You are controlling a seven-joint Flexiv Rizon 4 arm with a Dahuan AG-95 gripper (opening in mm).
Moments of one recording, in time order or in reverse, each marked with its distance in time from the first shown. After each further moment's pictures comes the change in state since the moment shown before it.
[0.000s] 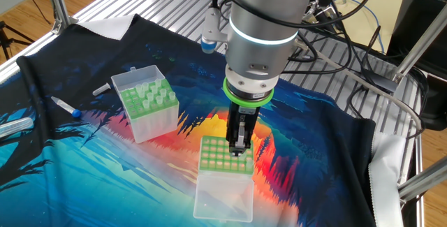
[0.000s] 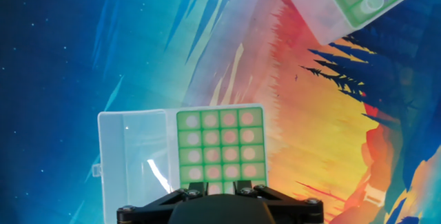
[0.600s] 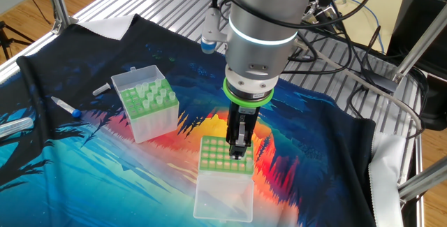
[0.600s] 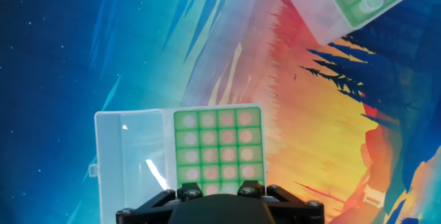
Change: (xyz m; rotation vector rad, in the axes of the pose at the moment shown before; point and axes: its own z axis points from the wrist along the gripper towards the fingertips) arm 0.000 -0.003 0.004 0.000 -0.002 -0.002
